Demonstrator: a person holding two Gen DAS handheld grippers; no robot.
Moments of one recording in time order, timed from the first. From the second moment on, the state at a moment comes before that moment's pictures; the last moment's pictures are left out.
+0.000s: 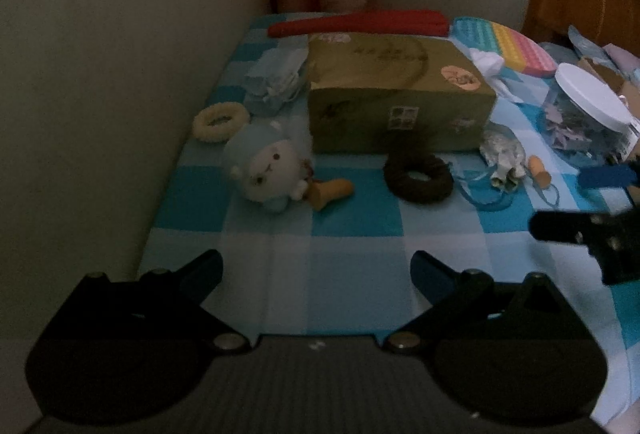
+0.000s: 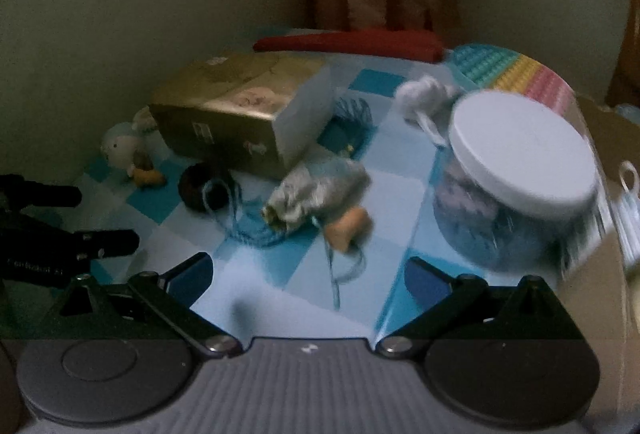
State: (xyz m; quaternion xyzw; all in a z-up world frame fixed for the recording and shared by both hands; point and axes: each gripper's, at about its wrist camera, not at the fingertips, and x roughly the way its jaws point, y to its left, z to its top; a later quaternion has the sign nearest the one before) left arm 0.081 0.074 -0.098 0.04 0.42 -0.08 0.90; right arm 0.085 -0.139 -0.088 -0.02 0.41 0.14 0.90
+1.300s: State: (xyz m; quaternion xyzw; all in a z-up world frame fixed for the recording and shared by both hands) left arm 0.079 0.078 -0.103 0.03 0.43 -0.08 0.90; right arm 0.087 -0.130 -0.082 -0.06 0.38 0.16 0.91
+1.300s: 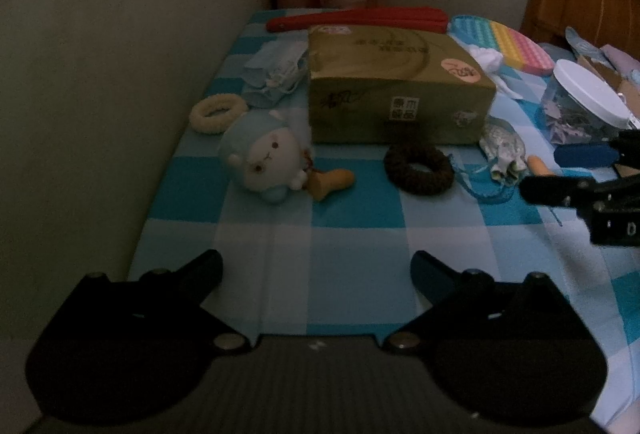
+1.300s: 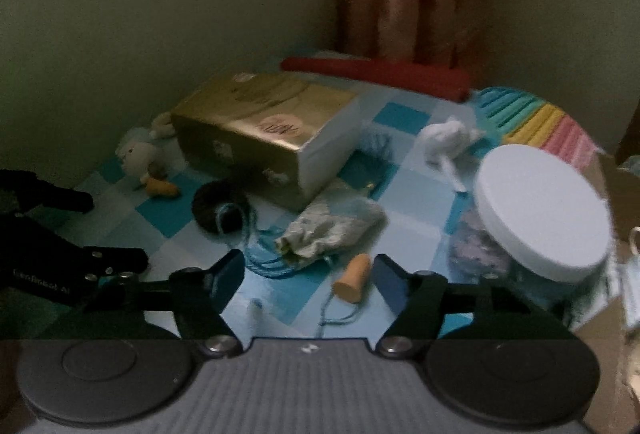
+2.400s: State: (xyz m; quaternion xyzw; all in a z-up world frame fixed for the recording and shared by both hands) left arm 0.078 0.077 -0.104 0.03 0.43 -0.09 0.90; right arm 0.068 -0.141 -0.081 -0.05 0.39 0.12 0.91
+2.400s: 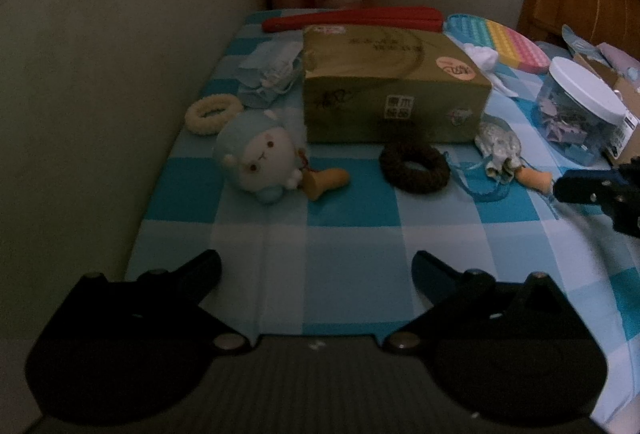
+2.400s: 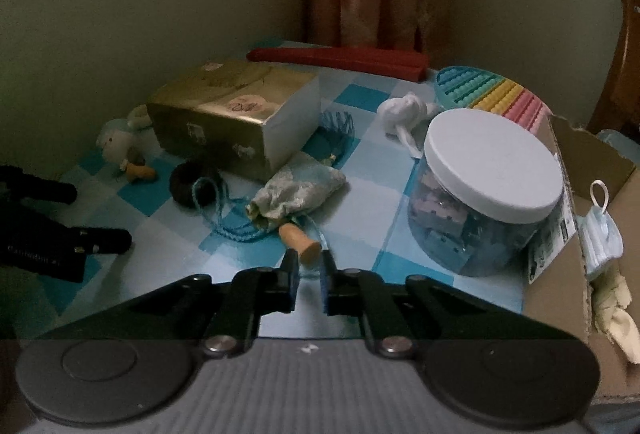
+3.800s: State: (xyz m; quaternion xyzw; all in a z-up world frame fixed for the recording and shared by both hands) left arm 0.091 0.088 -0.085 0.02 0.38 -0.06 0.92; right arm 0.078 -0.126 -0.087 -0.02 0.39 0.08 0.92
